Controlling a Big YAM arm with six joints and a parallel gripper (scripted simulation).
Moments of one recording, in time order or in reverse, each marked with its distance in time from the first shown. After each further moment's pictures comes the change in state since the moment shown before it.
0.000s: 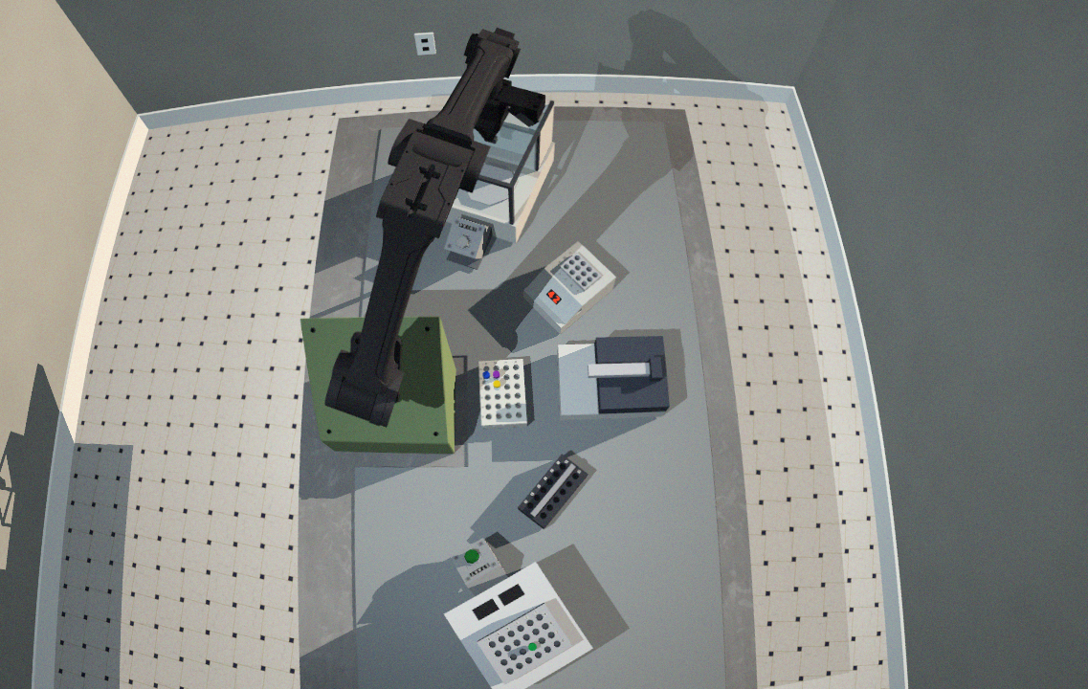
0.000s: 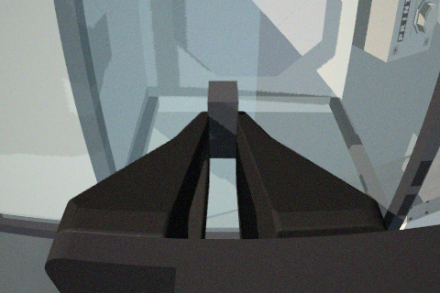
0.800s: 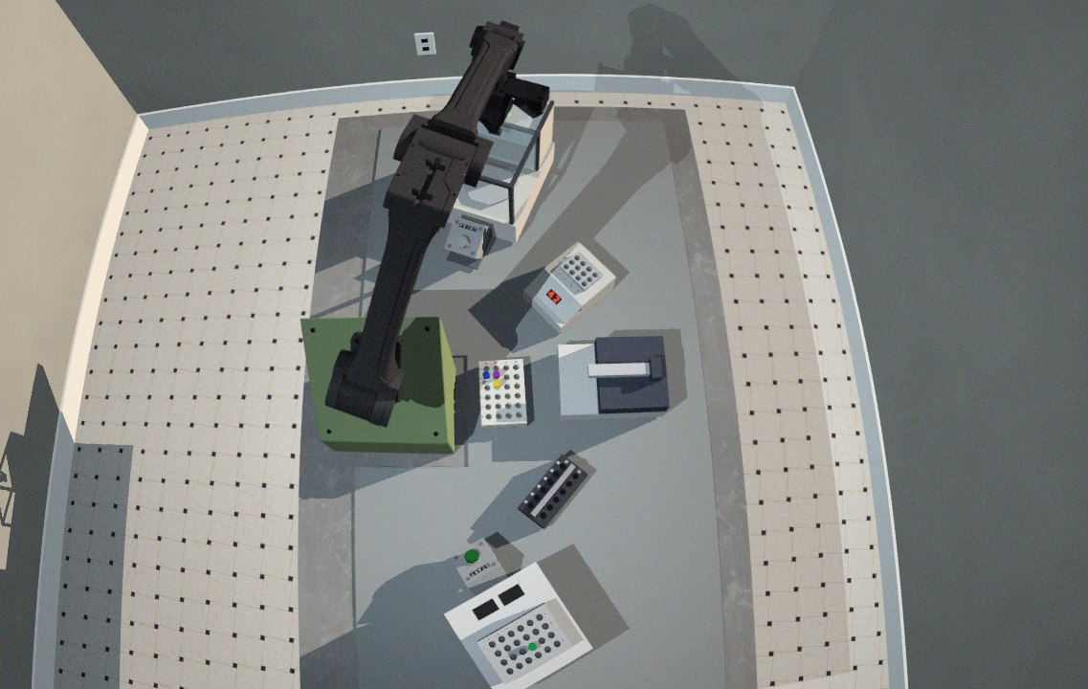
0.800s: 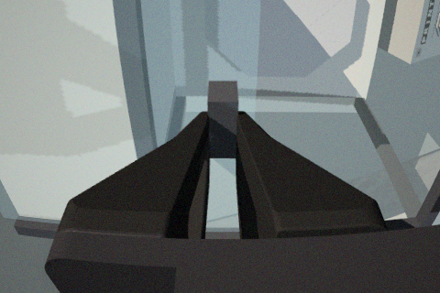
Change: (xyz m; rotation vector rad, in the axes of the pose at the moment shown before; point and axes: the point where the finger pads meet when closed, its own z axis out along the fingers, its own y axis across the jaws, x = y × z) arm 0.000 0.022 0.000 0.000 0.000 0.000
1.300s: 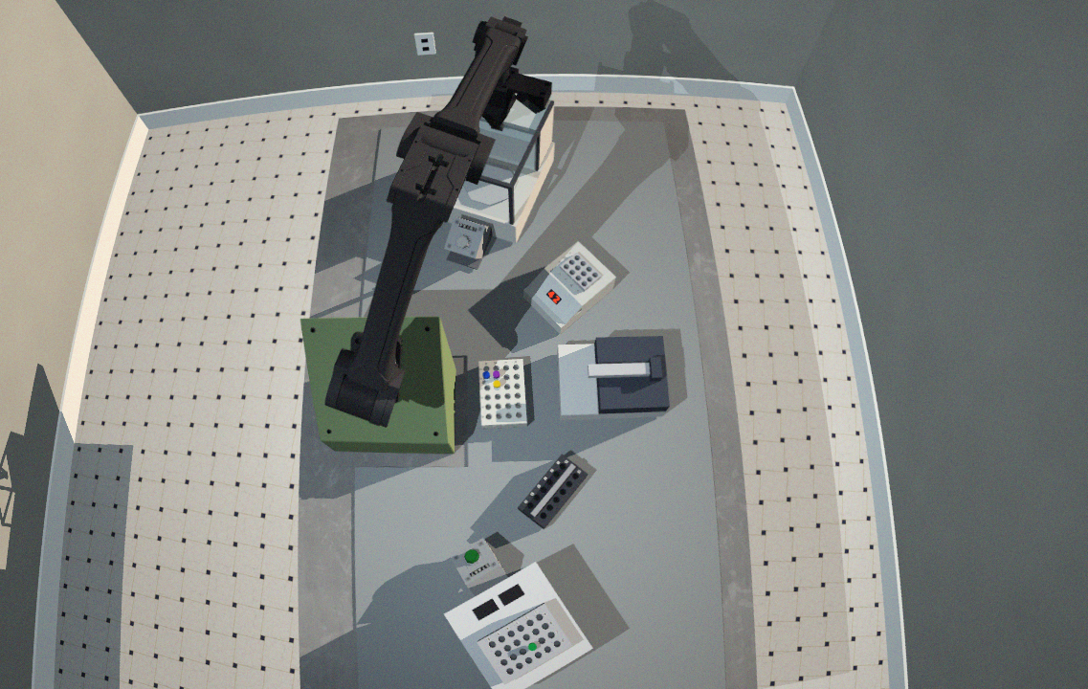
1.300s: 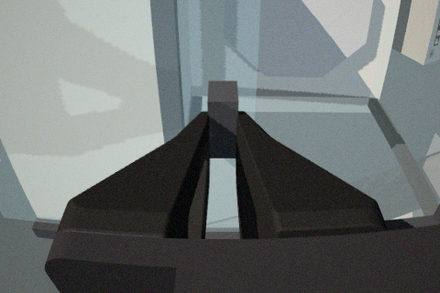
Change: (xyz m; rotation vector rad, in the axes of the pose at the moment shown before) arm 0.000 0.013 0.000 0.000 0.000 0.000
